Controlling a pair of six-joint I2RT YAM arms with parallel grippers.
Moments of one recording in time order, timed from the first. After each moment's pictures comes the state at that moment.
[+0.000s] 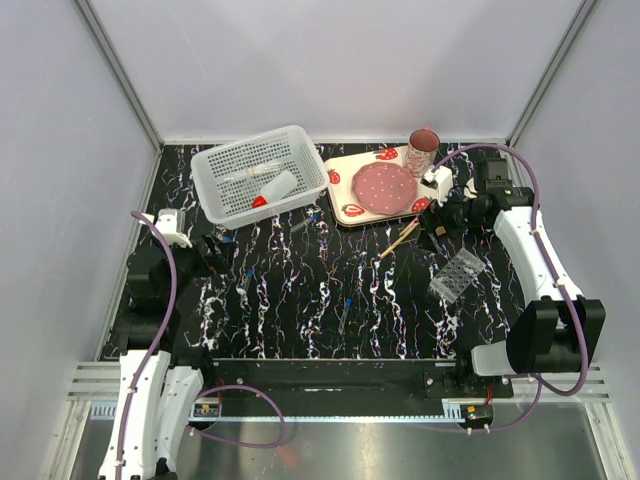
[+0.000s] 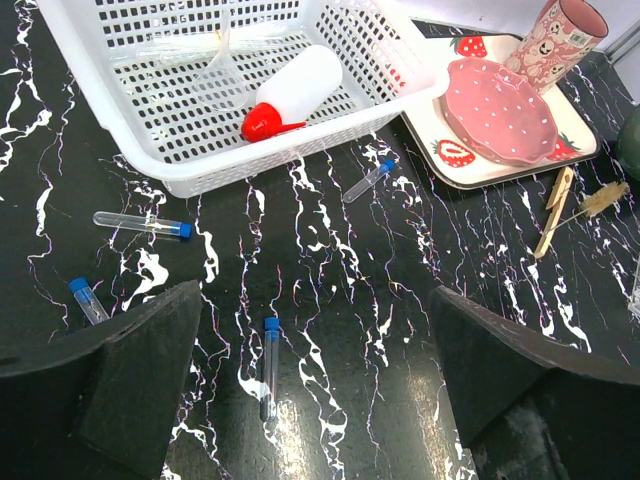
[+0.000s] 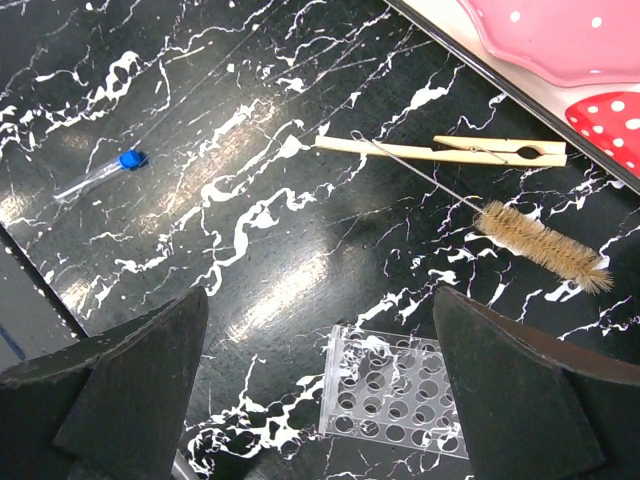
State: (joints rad) left arm 0.01 0.49 0.63 -0.40 0.29 -0.24; right arm 0.01 1.39 1.24 -0.92 -0.64 -0.65
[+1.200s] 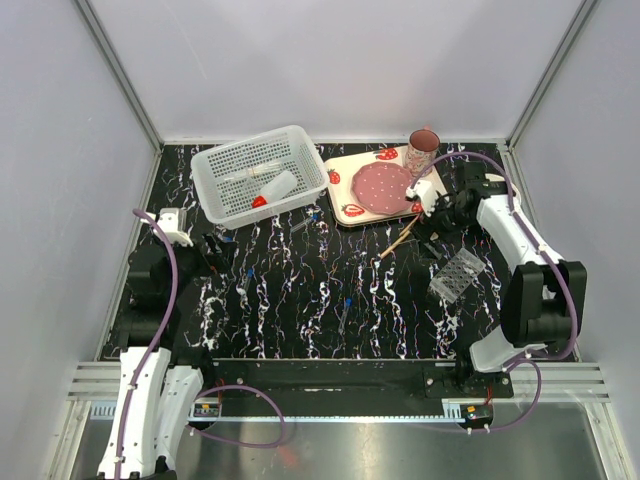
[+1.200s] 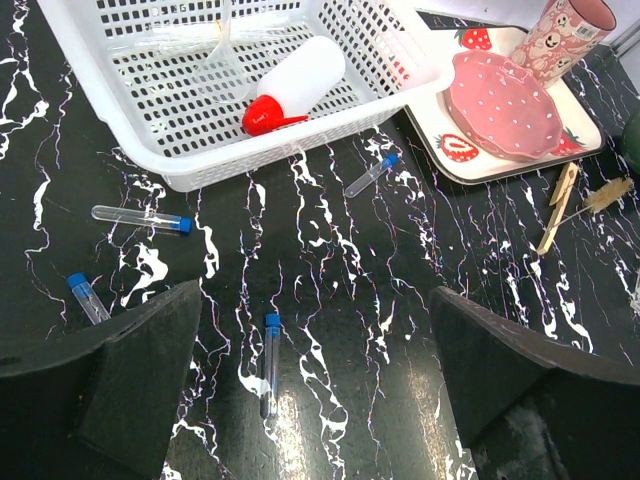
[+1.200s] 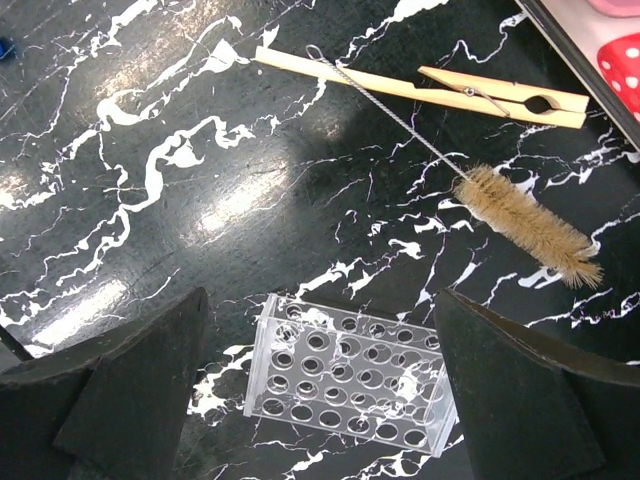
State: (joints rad) left arm 0.01 0.51 0.63 -0.40 0.29 -0.24; right arm 0.06 1.56 1.24 -0.92 -0.46 -0.83
